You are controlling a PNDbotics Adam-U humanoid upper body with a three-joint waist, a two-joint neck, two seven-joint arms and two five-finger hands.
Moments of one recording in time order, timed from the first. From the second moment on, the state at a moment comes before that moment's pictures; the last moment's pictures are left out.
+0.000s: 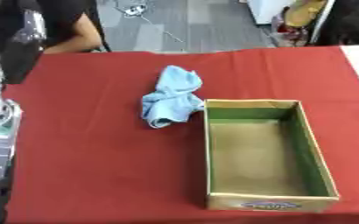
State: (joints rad) left arm -0.16 0.40 0.22 -1.98 -0.78 0.11 0.43; right arm -0.31 -0.34 -0.19 -1.98 -0.16 -0.39 0.63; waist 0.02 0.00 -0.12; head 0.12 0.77
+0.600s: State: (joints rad) left arm -0.16 0.40 0.22 -1.98 -0.78 0.11 0.43; right arm -0.31 -0.34 -0.19 -1.98 -0.16 -0.39 0.64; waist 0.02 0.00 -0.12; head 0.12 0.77
